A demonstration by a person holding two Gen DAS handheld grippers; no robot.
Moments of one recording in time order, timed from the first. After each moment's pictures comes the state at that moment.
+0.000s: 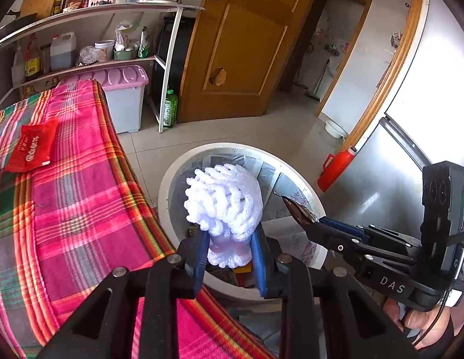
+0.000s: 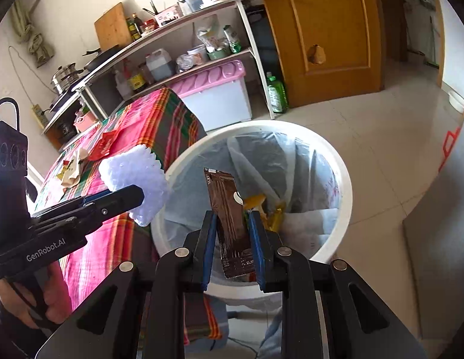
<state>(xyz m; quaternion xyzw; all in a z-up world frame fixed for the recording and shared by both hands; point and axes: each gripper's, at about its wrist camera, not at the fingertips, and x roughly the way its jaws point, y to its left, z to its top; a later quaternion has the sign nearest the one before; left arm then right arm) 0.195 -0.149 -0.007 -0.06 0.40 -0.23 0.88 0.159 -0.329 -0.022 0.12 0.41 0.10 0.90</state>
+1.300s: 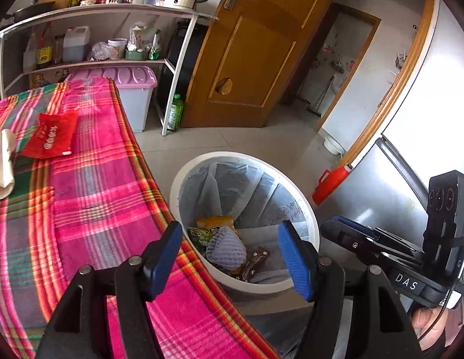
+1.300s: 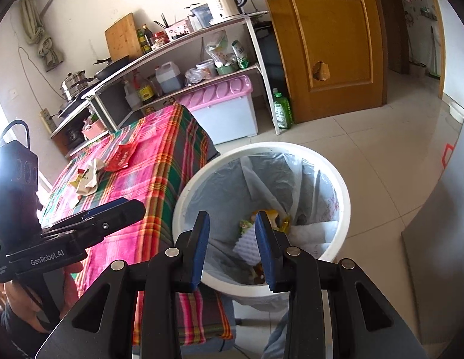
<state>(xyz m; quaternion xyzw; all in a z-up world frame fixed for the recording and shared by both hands) 0.175 -0.114 0.010 -0.10 0.38 -0.23 0.89 0.140 -0.316 0.012 0.11 0.38 0.12 0.91</state>
